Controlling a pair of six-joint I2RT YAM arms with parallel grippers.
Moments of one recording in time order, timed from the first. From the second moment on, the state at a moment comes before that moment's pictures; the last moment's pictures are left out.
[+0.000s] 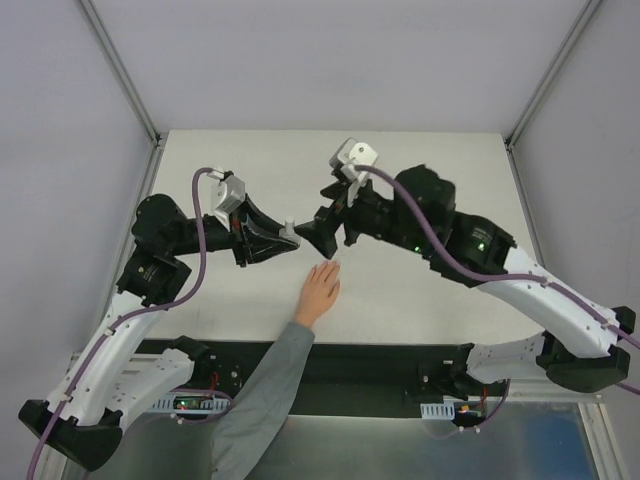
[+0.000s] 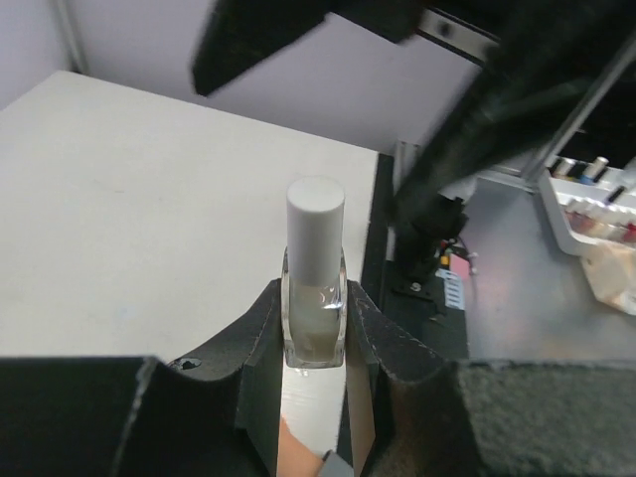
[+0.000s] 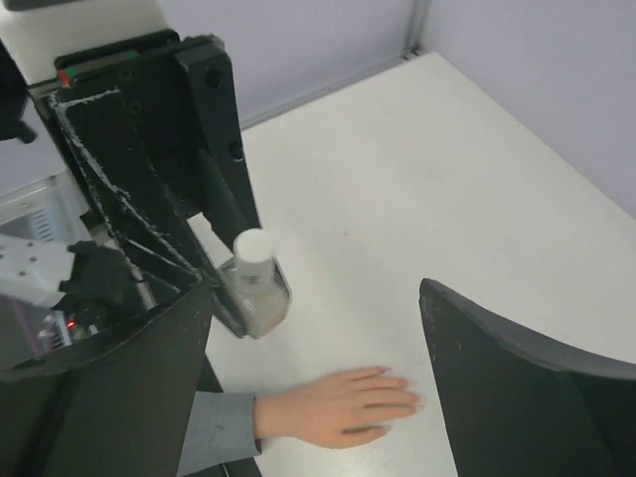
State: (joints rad) left arm -0.42 0.81 0.96 -0.07 0.96 -0.27; right arm 1.21 1.29 1.63 -0.54 0.20 0.01
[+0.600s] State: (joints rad) left arm -0.42 0.84 0.93 0.20 1.29 -0.56; right arm 0.88 1.41 1.62 -0.32 -0.97 0.10
